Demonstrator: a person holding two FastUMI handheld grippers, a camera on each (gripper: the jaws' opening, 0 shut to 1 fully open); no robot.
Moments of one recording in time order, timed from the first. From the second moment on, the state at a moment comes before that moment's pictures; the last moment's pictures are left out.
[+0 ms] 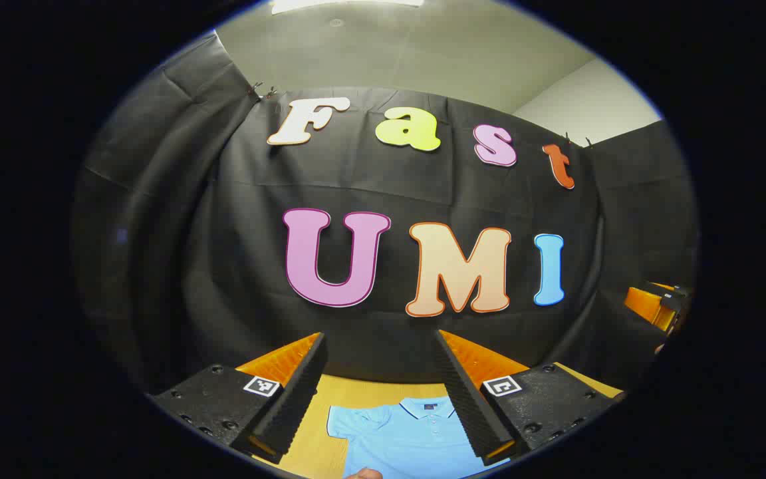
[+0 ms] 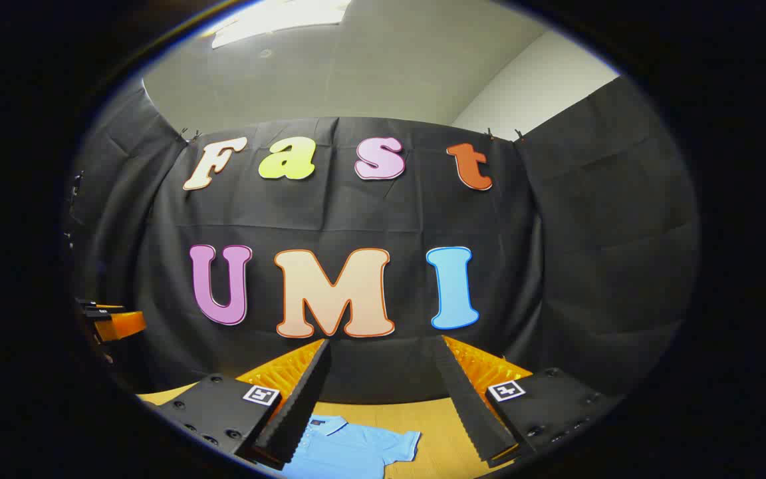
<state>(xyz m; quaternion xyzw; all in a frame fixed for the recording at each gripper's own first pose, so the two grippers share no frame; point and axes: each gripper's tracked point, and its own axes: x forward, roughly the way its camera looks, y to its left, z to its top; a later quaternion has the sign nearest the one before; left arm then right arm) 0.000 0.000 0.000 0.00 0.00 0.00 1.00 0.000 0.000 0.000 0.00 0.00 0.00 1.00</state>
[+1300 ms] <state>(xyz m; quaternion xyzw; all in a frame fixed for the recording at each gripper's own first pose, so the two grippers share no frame) 0.000 -0.001 0.004 0.01 -0.01 0.00 1.00 -0.001 -0.003 0.001 -0.01 0.00 -0.01 1.00</state>
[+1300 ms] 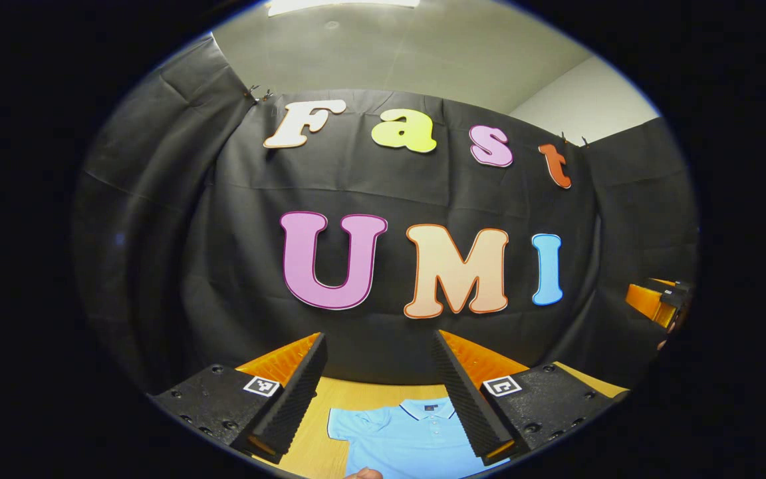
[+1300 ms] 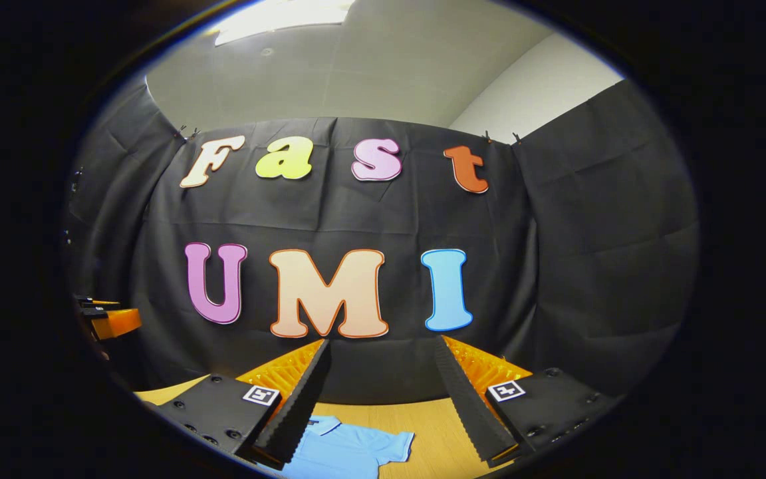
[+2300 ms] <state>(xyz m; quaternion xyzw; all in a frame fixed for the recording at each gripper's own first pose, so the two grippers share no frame) -0.038 -0.006 -0.009 0.03 0.00 0.08 1.00 0.085 -0.052 -0.242 -0.02 0.19 0.01 0.98</state>
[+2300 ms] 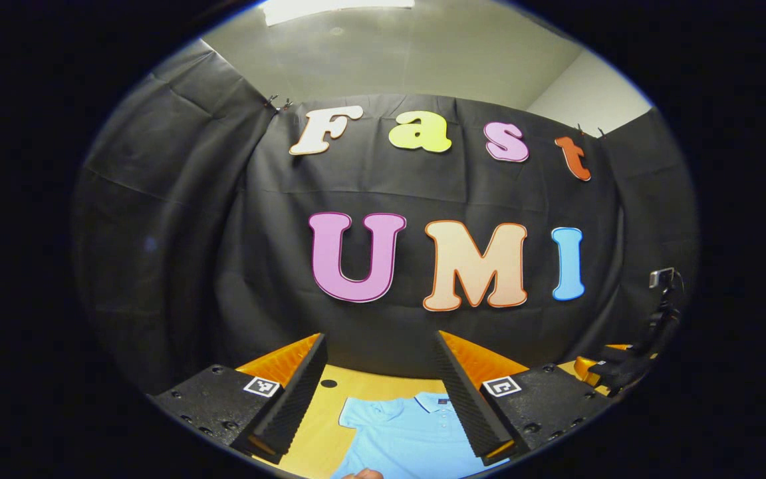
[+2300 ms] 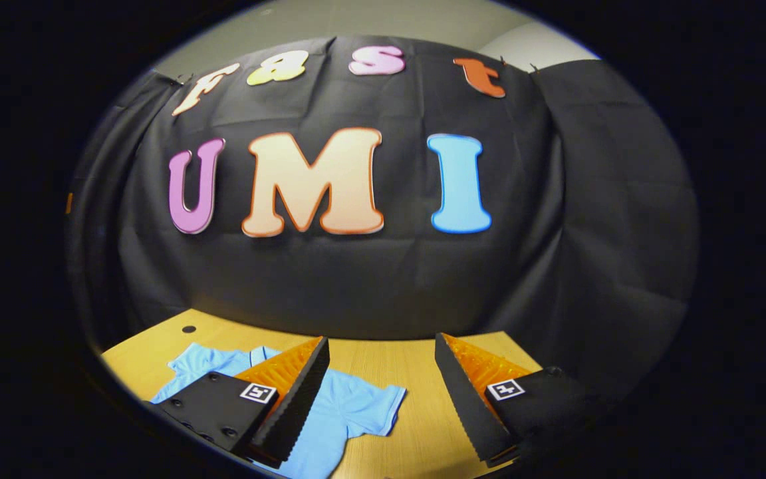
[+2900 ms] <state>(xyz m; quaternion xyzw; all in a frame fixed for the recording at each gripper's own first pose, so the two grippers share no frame) -0.050 0.060 -0.018 0.06 0.04 0.15 0.99 0.112 -0.060 -0.444 -0.03 0.37 -0.03 0.93</state>
